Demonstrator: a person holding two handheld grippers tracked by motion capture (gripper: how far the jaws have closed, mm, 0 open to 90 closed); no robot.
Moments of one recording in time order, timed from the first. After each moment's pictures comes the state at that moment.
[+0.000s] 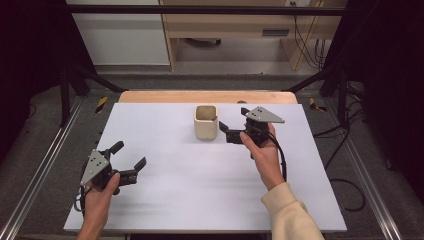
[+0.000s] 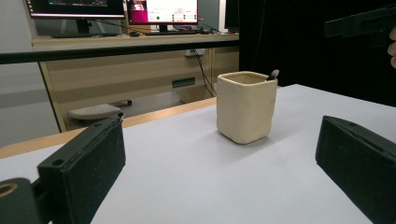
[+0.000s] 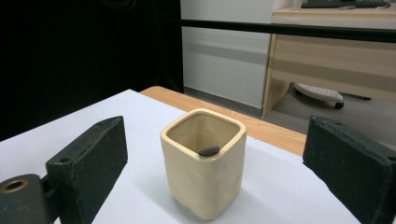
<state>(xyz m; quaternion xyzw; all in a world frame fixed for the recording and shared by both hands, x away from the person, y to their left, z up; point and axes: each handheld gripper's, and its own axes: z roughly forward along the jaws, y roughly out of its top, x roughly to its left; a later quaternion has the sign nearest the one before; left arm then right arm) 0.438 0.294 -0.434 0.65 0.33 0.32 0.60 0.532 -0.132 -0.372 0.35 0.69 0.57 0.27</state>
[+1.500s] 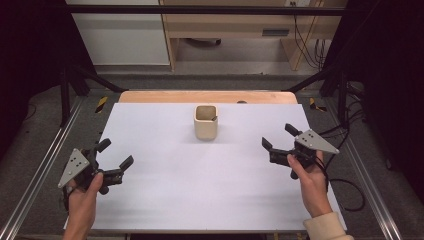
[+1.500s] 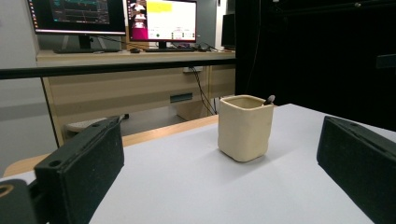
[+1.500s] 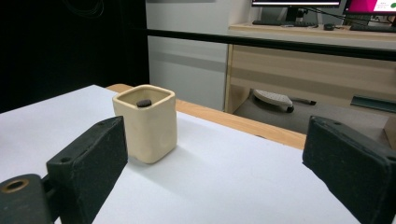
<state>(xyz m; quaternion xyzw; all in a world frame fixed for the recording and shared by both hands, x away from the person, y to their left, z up) 0.427 0.320 -0.413 0.63 0.32 0.32 0.63 0.466 -0.238 -0.385 0.37 0.66 0.57 0.33</state>
